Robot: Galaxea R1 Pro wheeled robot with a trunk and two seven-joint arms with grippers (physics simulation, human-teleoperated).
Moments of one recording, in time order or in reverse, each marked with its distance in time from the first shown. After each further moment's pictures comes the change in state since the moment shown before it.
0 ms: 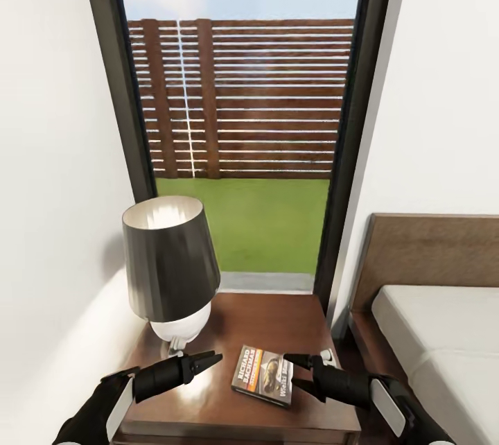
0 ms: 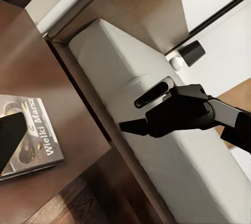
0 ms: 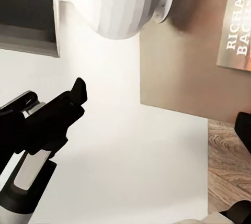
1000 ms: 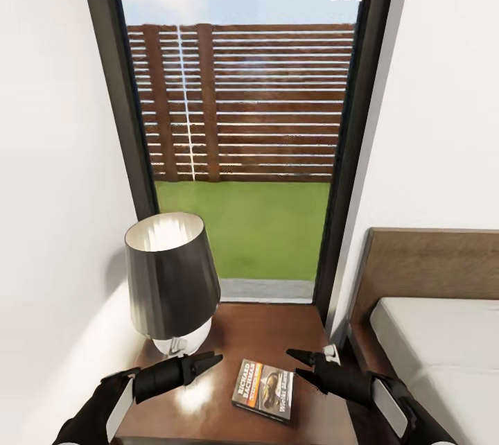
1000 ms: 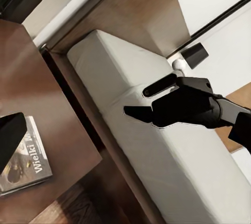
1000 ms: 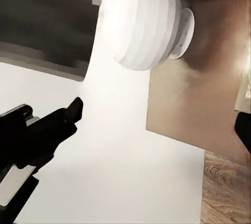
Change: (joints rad) left arm 0.002 0.000 -0.001 0.001 -0.004 -0.005 0.024; right arm 0.002 -0.007 -0.005 0.002 0.002 -0.143 0.004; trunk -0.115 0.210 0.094
